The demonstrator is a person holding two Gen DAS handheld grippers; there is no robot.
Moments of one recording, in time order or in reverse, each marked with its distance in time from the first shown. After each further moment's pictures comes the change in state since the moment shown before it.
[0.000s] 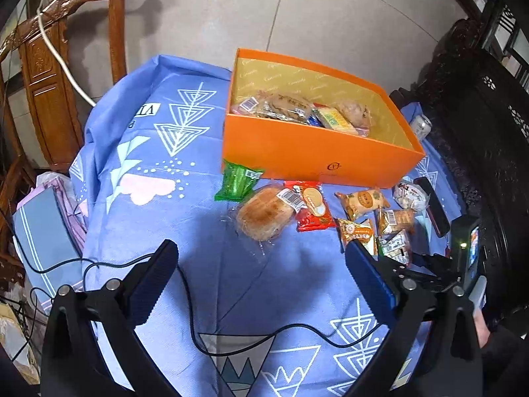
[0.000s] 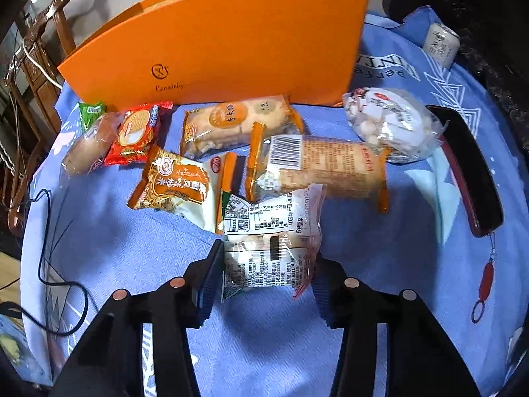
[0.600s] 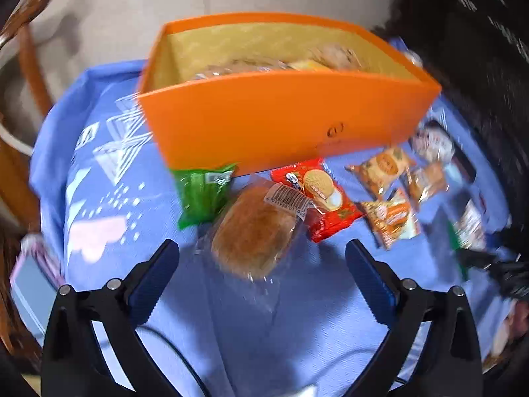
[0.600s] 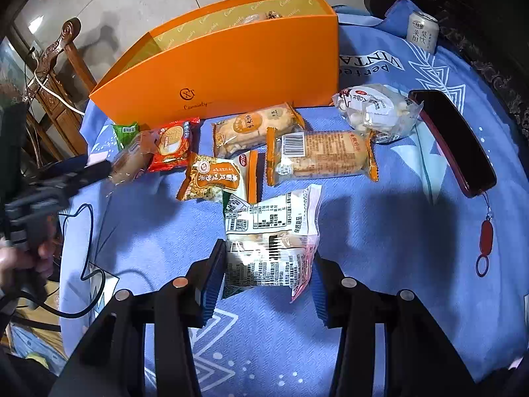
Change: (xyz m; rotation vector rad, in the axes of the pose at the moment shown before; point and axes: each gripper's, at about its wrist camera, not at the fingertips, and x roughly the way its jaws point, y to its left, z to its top) left arm 0.107 -0.021 0.008 0.308 0.060 -0.017; right arm -0.040 -0.002 -0.014 0.104 -0.017 0.098
